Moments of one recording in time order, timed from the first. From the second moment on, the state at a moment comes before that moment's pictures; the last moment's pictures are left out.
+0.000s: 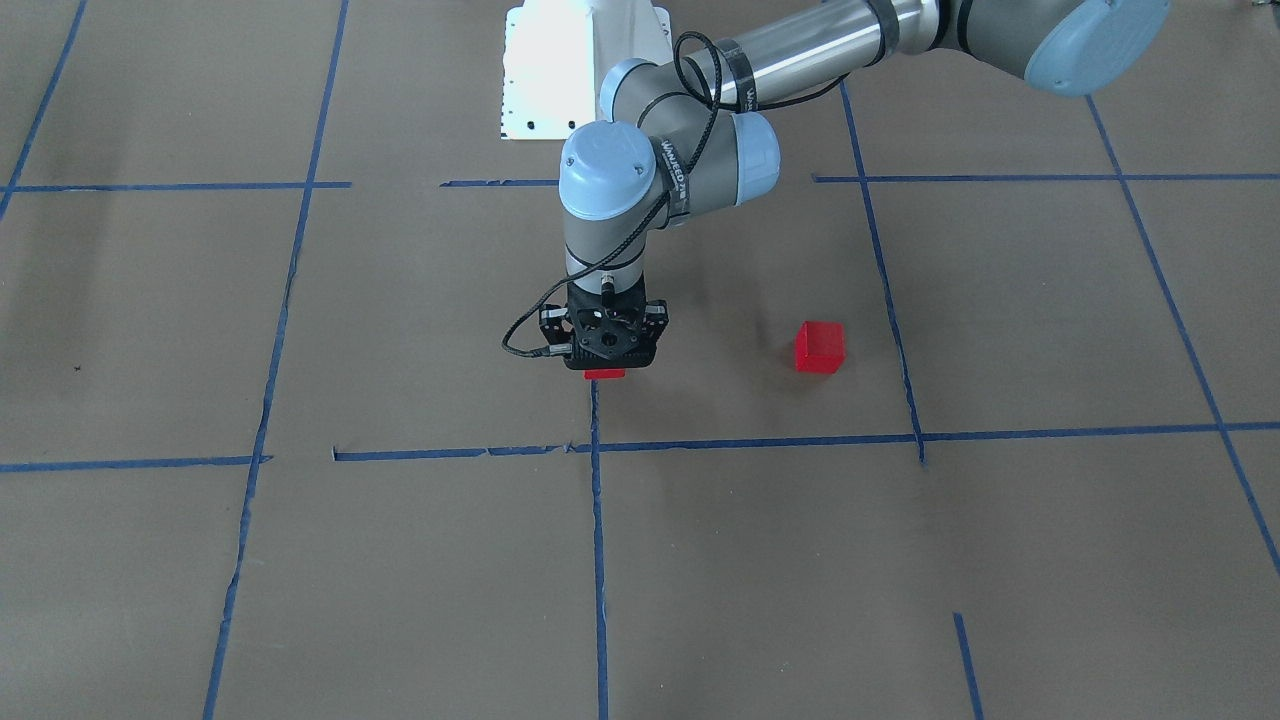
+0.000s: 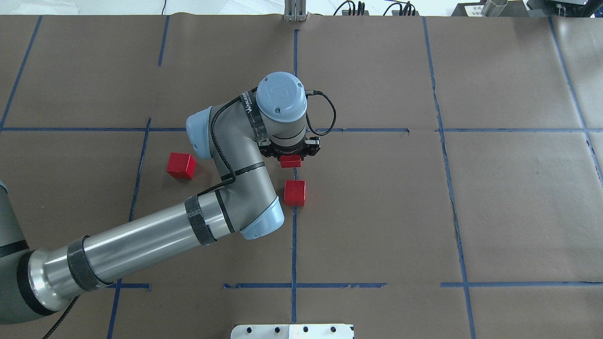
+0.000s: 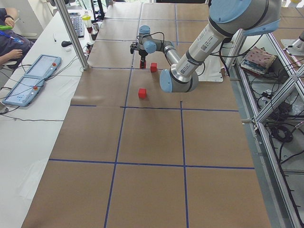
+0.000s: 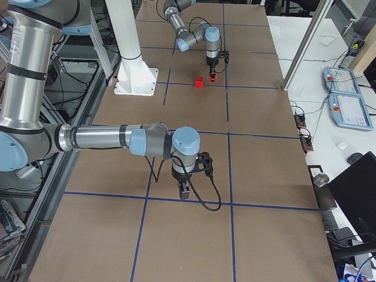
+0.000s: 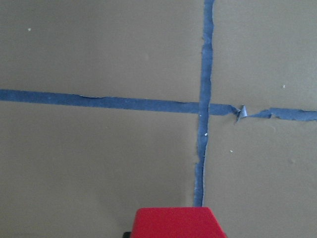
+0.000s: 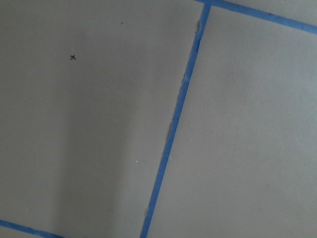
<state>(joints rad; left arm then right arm) -0.54 -2.53 -1.28 -1.70 -1.86 -1.21 1.54 -1.83 1.90 -1.71 2.31 -0.28</state>
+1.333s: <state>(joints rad) -0.51 -2.53 -1.25 -1.70 -1.87 -1.20 1.54 -1.83 1.90 -1.71 2.31 -0.28</state>
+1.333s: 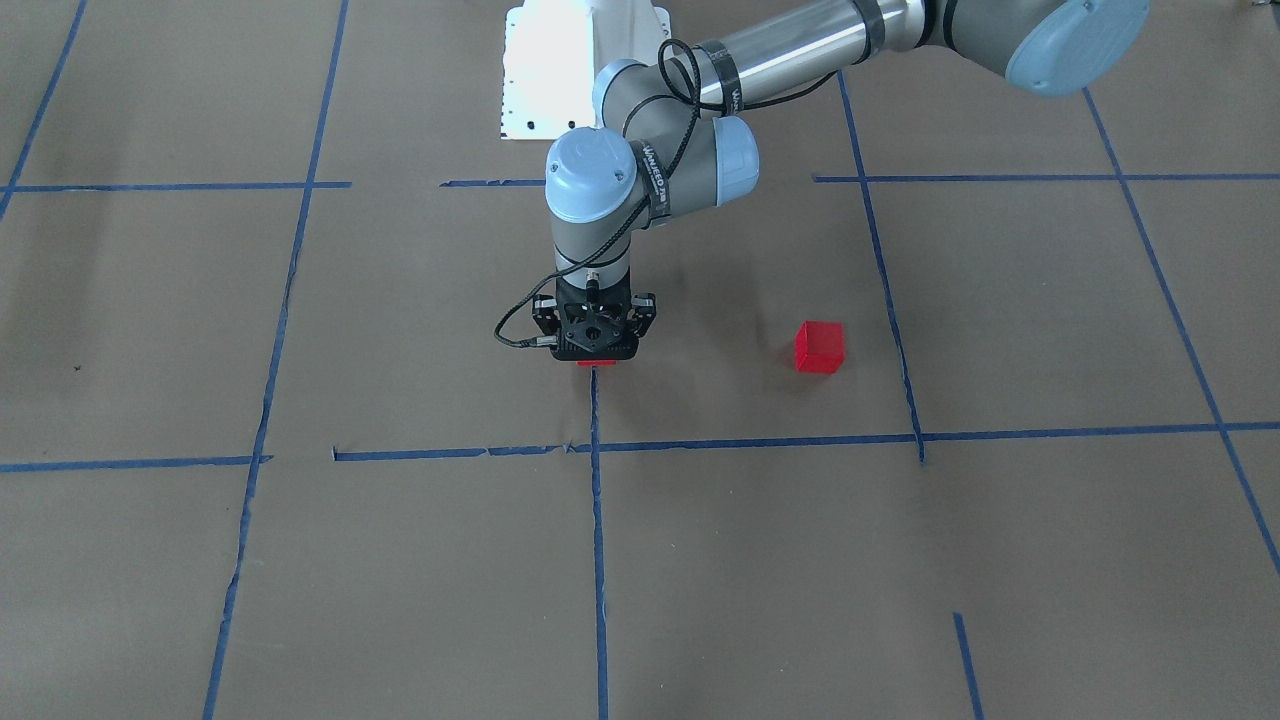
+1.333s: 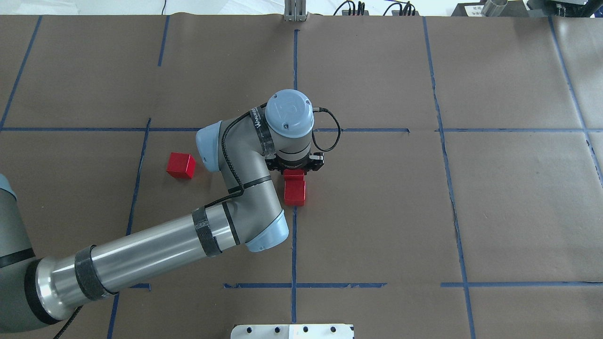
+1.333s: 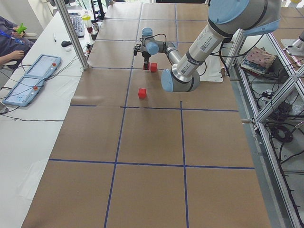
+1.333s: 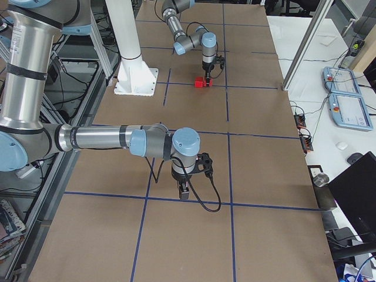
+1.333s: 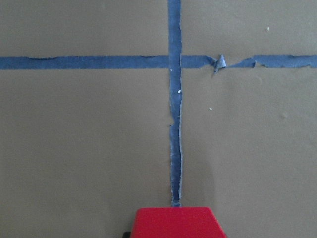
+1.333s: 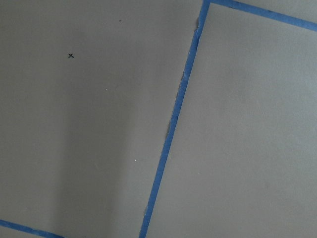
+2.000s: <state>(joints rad) -0.50 -2.53 -1.24 -1.70 -1.87 -1.20 1.54 -1.83 1.90 -1.71 2.31 -0.28</state>
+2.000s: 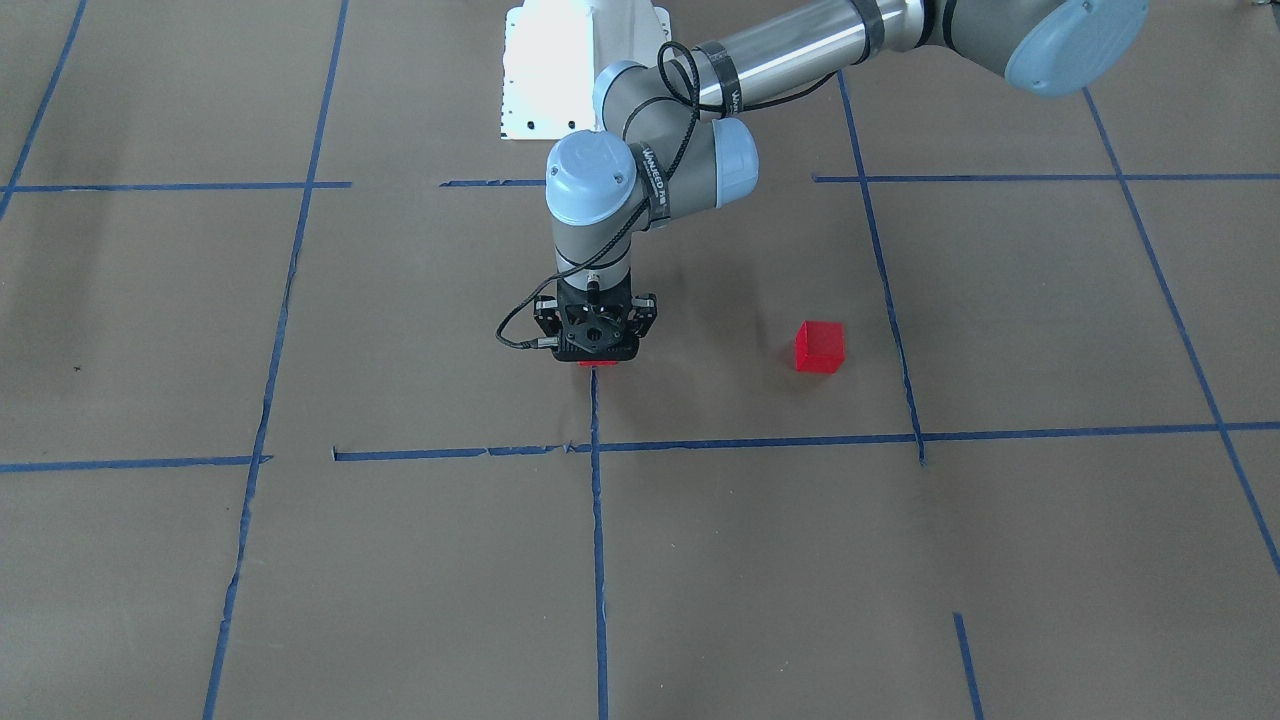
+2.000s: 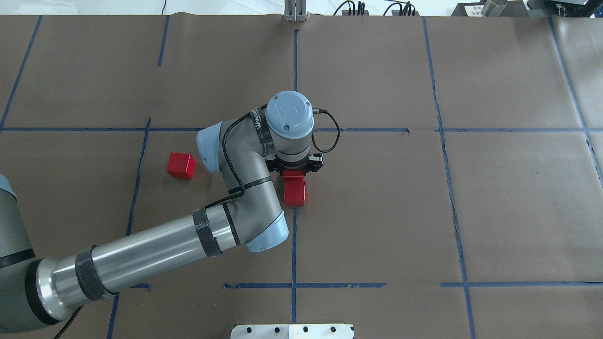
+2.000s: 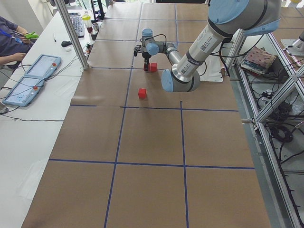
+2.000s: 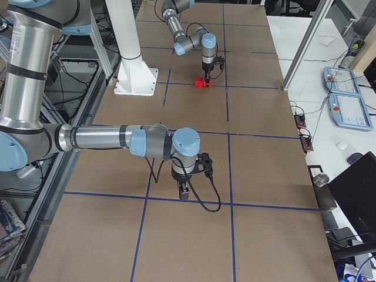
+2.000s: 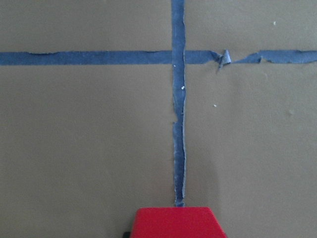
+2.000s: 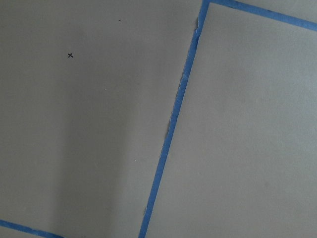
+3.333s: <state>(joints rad) -0.50 -2.53 -1.24 -1.70 -1.87 -1.21 1.54 -1.83 1.89 -1.71 2.31 -0.28</state>
